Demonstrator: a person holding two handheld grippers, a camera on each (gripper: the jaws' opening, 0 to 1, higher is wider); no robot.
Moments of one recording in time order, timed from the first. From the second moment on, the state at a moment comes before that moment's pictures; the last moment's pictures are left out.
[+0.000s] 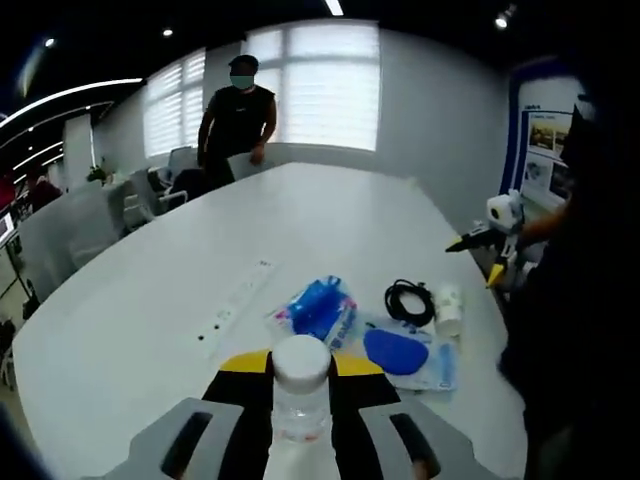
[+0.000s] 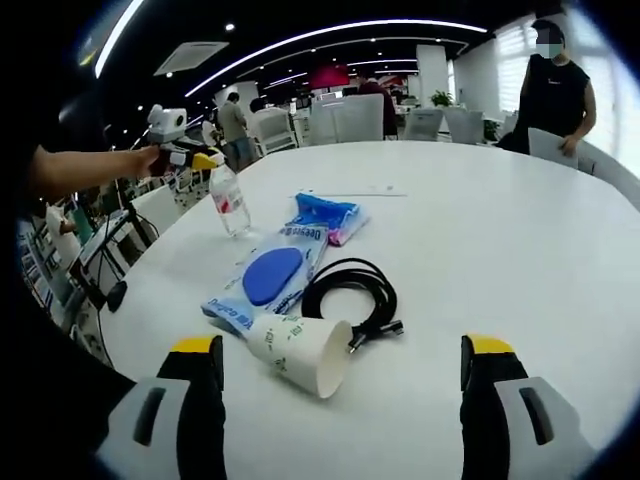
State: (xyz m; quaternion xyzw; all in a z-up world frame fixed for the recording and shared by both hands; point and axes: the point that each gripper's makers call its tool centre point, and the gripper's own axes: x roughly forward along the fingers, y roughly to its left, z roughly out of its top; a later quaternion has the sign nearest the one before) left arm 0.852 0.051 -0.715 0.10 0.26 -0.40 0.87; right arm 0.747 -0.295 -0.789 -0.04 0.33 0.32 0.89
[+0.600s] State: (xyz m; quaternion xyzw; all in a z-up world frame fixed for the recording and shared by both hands) left arm 0.843 0.052 -0.709 0.10 0.25 -0.43 0.86; right arm 0.751 -0.295 -0.791 -0.04 0.33 0.32 0.89
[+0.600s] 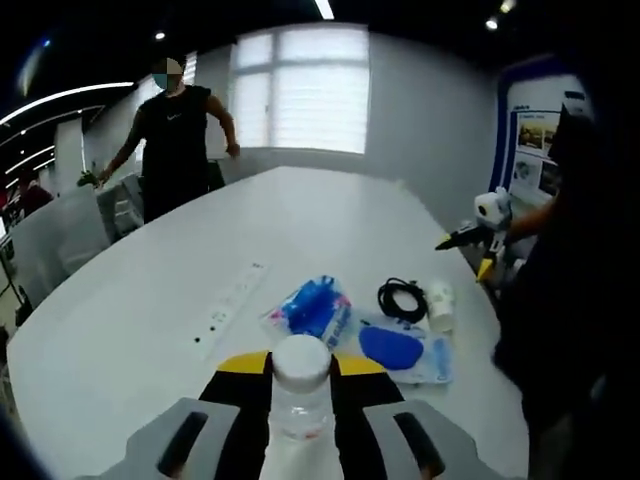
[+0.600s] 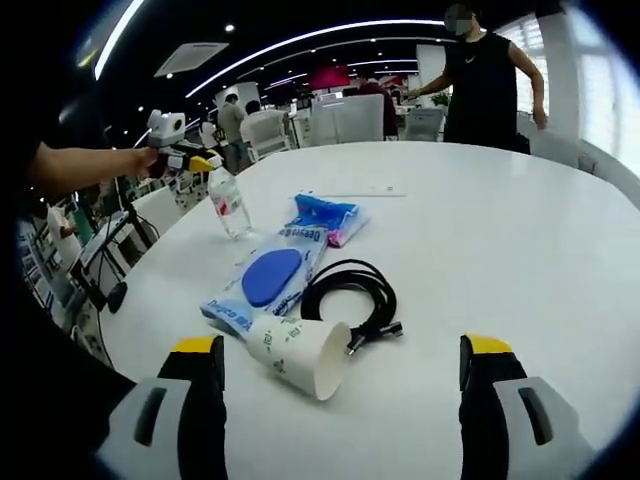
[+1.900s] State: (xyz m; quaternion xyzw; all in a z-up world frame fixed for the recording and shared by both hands) left arm 0.751 0.028 -0.693 0.03 0.24 -0.18 0.95; right arm 0.781 -0.303 -0.756 -0.03 0.25 0.40 0.88
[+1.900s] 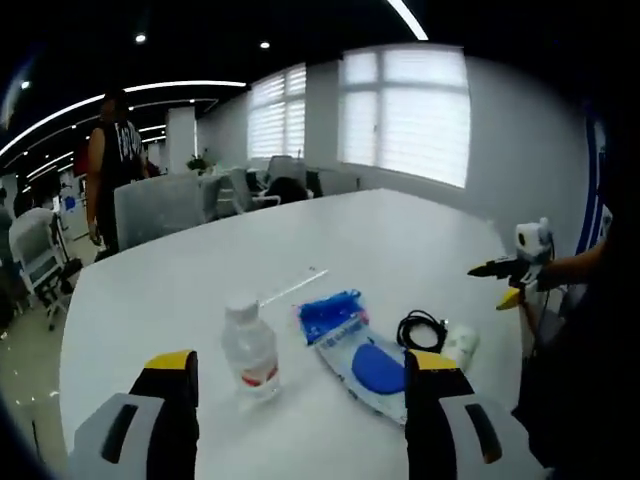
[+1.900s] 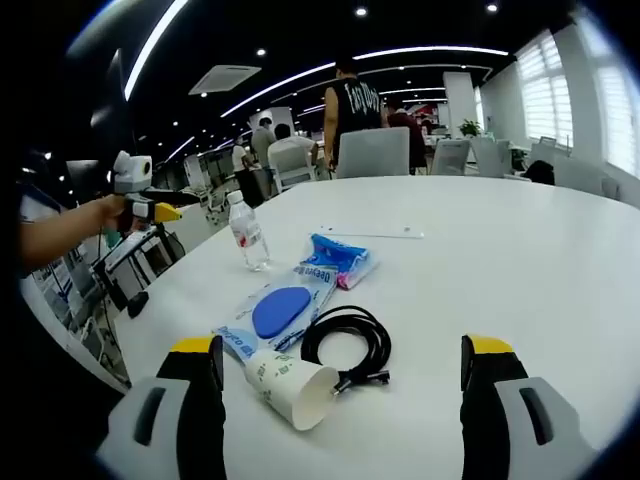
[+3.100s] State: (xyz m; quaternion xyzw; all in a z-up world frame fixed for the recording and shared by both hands) left arm 0.662 -0.095 -0.690 -0.01 0.20 -0.17 0.97; right arm 0.776 -0.347 -0.730 -0.04 0.22 0.41 0.88
